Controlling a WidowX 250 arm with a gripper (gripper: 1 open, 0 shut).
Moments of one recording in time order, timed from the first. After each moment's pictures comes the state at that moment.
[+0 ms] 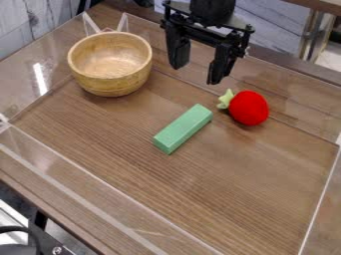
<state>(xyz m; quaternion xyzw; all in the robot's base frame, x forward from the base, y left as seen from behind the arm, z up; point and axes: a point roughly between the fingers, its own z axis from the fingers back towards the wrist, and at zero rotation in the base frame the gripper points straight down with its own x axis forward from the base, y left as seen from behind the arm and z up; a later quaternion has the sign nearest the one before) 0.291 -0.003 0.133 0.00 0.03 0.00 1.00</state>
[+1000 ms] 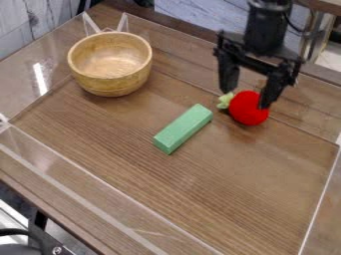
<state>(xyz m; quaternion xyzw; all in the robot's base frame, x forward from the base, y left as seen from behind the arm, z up) 0.323 -0.069 0.089 -0.02 0.06 -0.06 1.00</state>
